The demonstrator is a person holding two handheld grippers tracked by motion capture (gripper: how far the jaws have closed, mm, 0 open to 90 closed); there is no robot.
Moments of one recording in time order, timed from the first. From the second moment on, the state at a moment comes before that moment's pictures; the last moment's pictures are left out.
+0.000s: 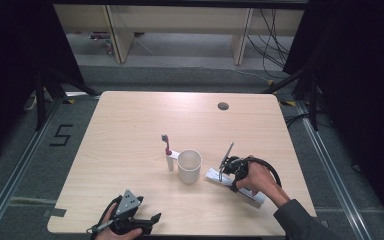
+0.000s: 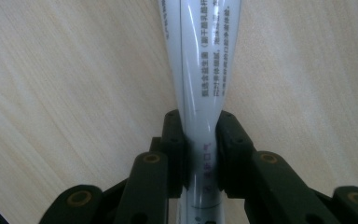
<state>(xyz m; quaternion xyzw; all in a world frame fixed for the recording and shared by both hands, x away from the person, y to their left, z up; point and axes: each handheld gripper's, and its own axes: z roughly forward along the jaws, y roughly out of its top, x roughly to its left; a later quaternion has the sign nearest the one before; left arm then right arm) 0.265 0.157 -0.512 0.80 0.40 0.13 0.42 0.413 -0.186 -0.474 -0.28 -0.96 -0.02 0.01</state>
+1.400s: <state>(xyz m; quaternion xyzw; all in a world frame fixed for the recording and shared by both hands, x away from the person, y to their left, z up) 0.268 0.159 -0.511 0.80 0.40 0.13 0.42 0.422 -0.232 -0.407 -0.36 -0.87 -0.34 -0.07</state>
